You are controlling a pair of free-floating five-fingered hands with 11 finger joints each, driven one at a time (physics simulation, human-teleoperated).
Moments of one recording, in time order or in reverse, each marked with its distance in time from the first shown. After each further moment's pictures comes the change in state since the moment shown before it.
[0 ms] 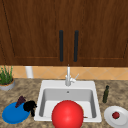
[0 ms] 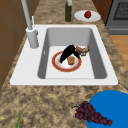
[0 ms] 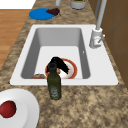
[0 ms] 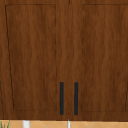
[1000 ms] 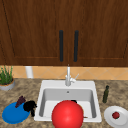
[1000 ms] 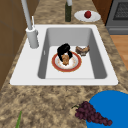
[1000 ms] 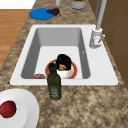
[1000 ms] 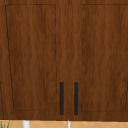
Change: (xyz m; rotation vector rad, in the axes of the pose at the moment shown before) left hand 0.000 0.000 0.000 0.000 0.000 0.000; right hand 0.004 -0.037 -0.019 -0.175 0.029 -0.015
